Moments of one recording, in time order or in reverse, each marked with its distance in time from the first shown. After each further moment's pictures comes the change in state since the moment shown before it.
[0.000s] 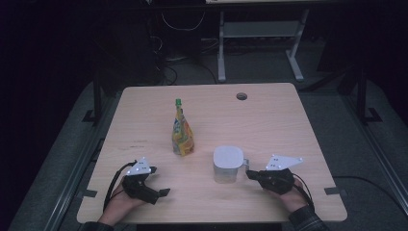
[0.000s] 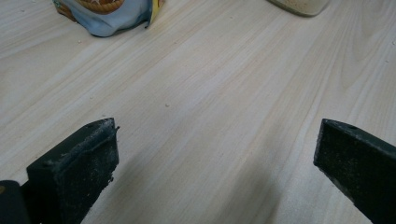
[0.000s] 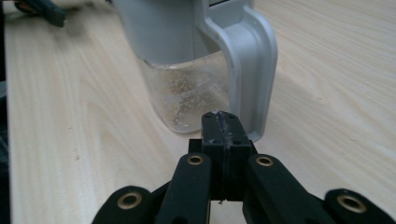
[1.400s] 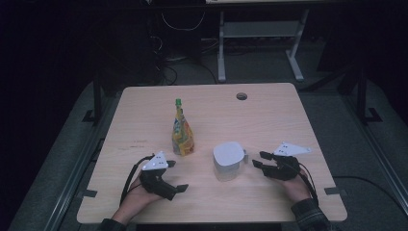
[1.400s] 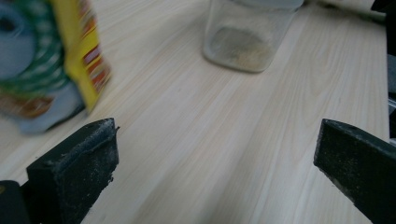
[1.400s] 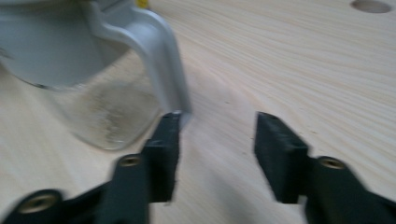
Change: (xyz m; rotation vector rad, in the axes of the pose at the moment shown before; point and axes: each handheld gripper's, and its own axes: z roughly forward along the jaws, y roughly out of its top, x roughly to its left) left arm -0.029 0.048 0.026 -0.077 -0.099 0.080; right arm -0.040 0.000 -0.002 -0.046 -0.174 0.099
